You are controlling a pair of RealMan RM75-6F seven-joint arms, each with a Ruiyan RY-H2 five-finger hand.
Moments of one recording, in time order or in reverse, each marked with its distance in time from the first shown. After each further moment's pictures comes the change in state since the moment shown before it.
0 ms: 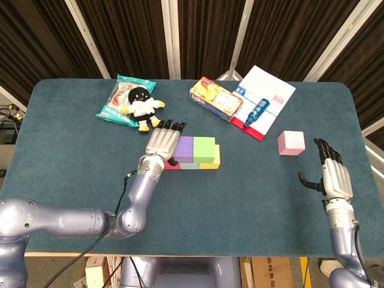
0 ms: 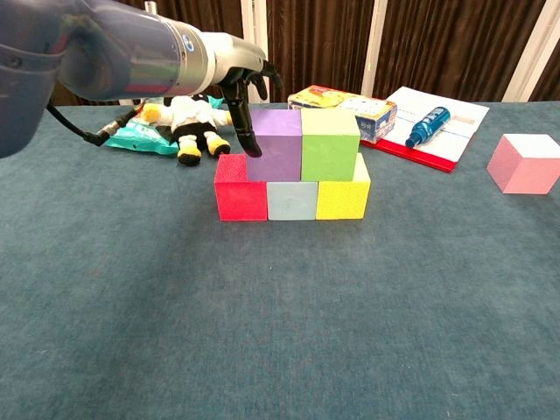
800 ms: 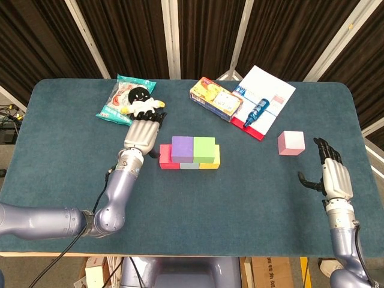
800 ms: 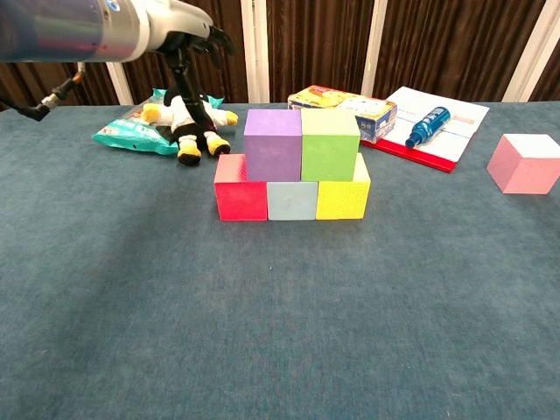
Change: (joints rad) left arm 0.087 0.156 0.025 -0.126 0.058 0.037 -0.054; right arm -0.002 0.009 0.000 -0.013 -0.009 0.001 0.007
